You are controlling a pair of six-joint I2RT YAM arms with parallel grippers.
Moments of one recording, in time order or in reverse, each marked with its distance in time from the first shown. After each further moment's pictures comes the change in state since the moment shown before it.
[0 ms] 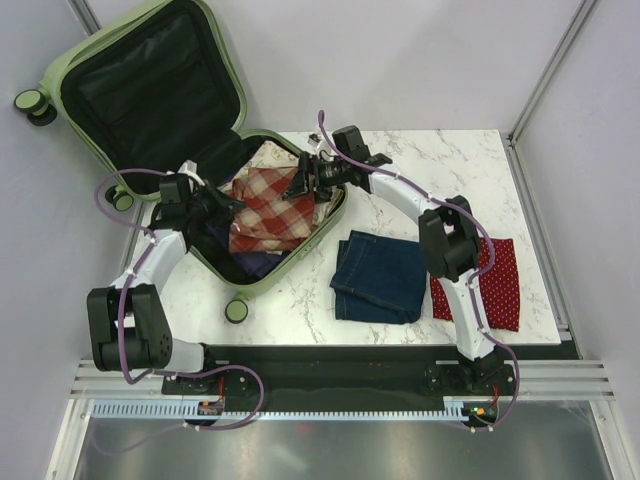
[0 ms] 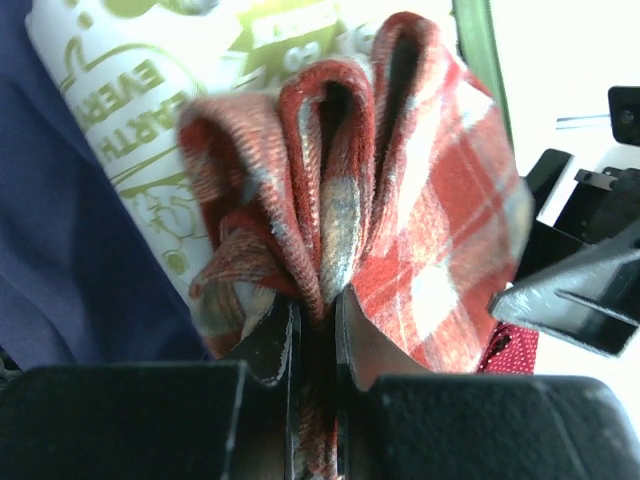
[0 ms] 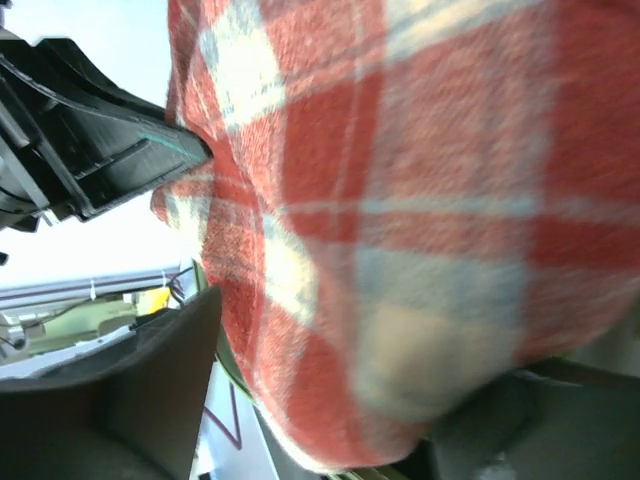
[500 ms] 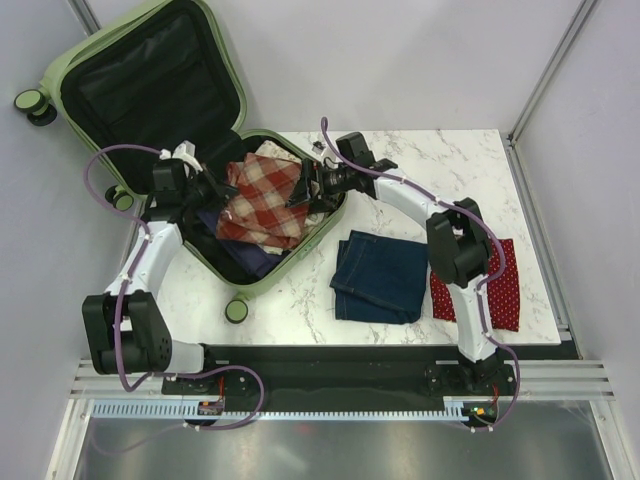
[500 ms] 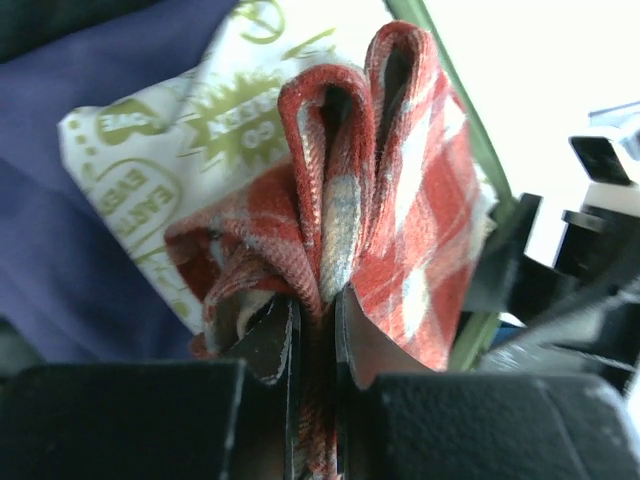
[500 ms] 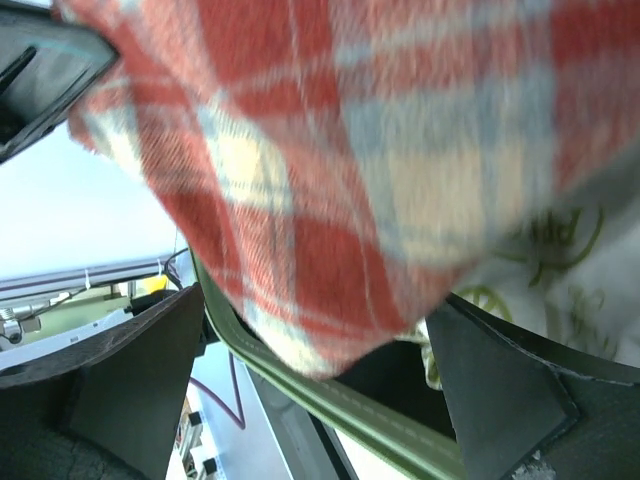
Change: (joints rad) left arm -0.007 -0.030 0.130 -0.080 -0.058 0.174; right arm 0.010 -0.100 -0.140 -0.003 0.019 -0.017
